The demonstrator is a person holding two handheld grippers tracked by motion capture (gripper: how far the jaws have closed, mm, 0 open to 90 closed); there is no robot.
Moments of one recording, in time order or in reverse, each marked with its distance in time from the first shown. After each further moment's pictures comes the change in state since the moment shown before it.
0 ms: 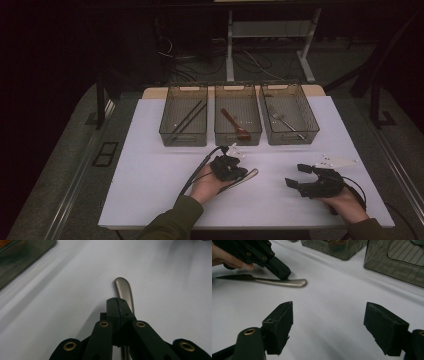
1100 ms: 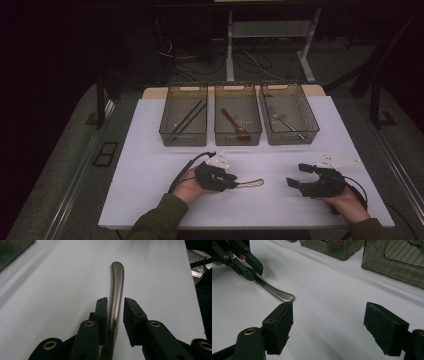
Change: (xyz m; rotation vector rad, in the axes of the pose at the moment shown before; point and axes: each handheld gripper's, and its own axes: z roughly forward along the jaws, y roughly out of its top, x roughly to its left) left arm 0.002 -0.032 -0.038 -0.044 -0.135 0.113; right arm -0.003 -0.001 -0.002 -0.002 0.000 -0.005
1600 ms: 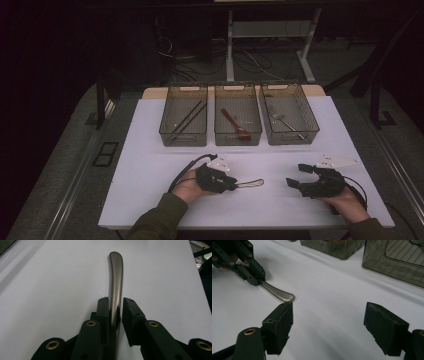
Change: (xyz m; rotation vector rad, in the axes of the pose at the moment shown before) left arm 0.003 -0.007 0.008 0.011 -0.019 0.064; right arm 0.000 0.000 0.001 0.003 0.002 -0.001
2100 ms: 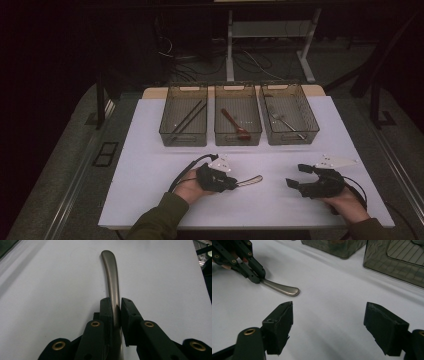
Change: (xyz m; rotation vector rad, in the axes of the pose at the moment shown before) left arm 0.000 0.003 -0.001 0.034 0.011 0.011; right arm 0.001 0.000 0.001 0.005 0.000 -0.011
